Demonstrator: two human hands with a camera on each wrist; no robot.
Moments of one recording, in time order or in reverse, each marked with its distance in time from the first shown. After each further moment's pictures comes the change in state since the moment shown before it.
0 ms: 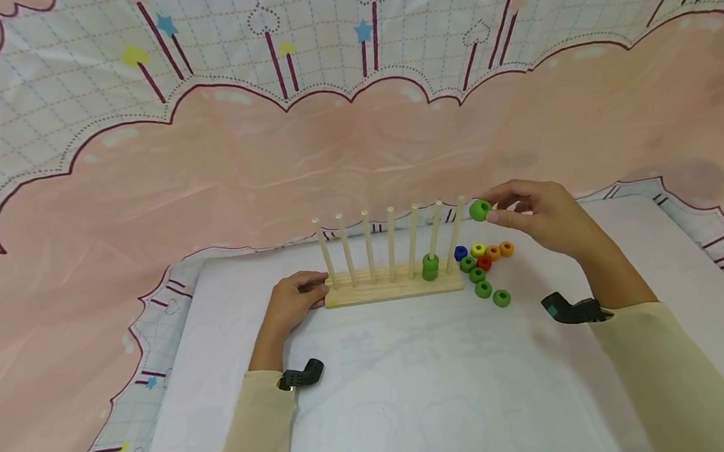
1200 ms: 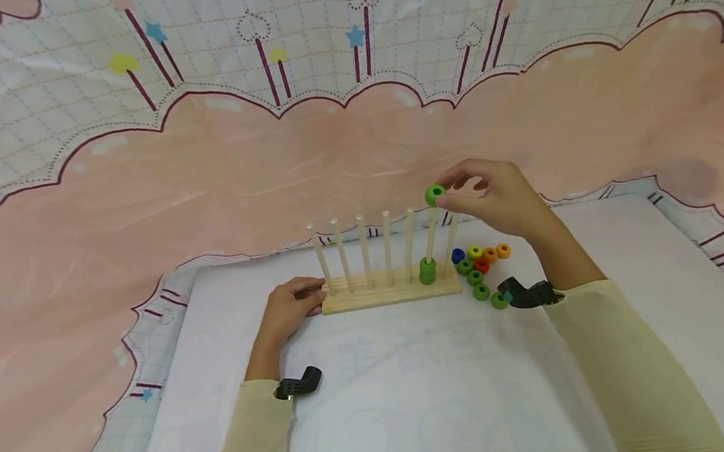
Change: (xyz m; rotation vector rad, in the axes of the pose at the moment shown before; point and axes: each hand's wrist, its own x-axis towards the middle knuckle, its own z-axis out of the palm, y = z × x) left_hand 0.002 -0.001 0.000 -0.034 -0.003 -0.025; right_hand 0.046 -0.035 0.018 0.102 0.057 -0.122
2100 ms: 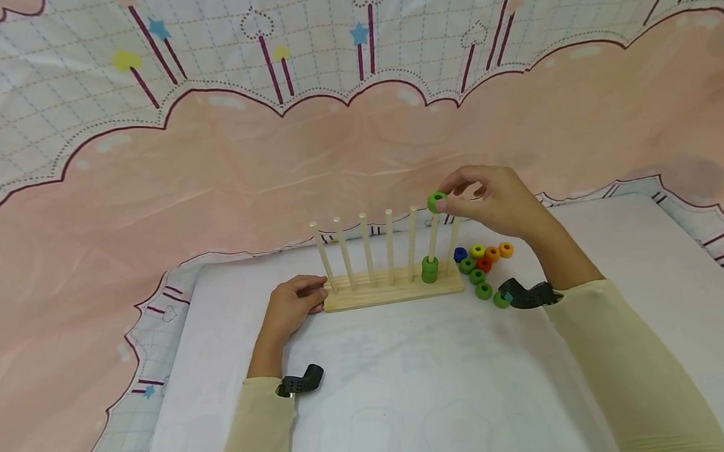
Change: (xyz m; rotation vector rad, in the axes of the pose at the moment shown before) left_hand 0.000 0.000 0.002 0.029 0.009 0.005; right_hand 0.001 0.003 0.006 -0.011 -0.064 0.082
